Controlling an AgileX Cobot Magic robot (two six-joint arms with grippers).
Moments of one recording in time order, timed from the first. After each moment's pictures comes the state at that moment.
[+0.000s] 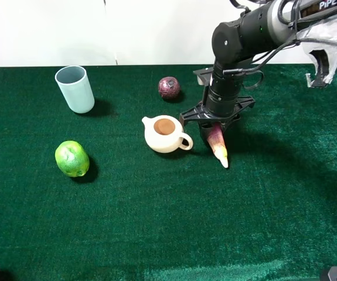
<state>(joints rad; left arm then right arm) 0.00 -0.01 -0.50 -0.05 1.05 0.12 0.54 2.12 -1.32 0.02 0.81 0.13</state>
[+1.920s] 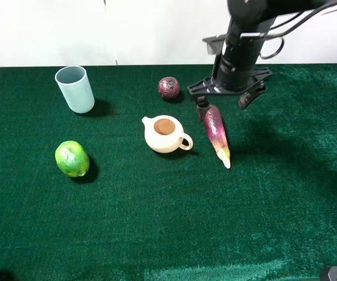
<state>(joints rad) 0.00 -0.01 -0.50 -0.05 1.05 0.12 0.54 1.93 -1.35 -0.03 0.95 0.16</state>
